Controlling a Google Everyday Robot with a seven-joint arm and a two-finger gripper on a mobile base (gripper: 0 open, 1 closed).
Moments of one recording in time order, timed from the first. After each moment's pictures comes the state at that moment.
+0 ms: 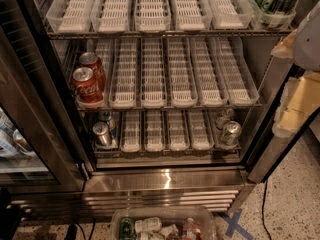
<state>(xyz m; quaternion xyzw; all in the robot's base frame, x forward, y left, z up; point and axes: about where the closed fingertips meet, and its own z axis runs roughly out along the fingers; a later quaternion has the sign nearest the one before) 0.438 -0.217 0.976 -0.60 0.78 -0.03 0.16</state>
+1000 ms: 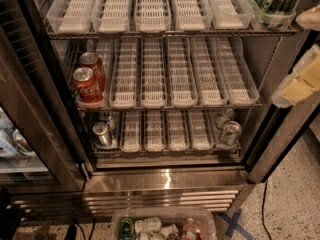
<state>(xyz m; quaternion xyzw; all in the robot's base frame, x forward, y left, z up) 0.452 -0.218 1.031 -0.53 0.79 -0.01 0.32</state>
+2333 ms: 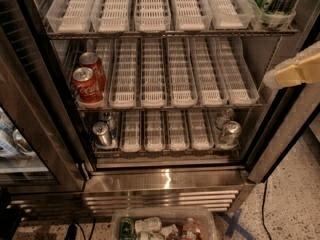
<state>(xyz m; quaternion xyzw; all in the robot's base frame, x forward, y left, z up) 0.464 -0.232 1.056 -0.40 0.77 0.00 0.50</state>
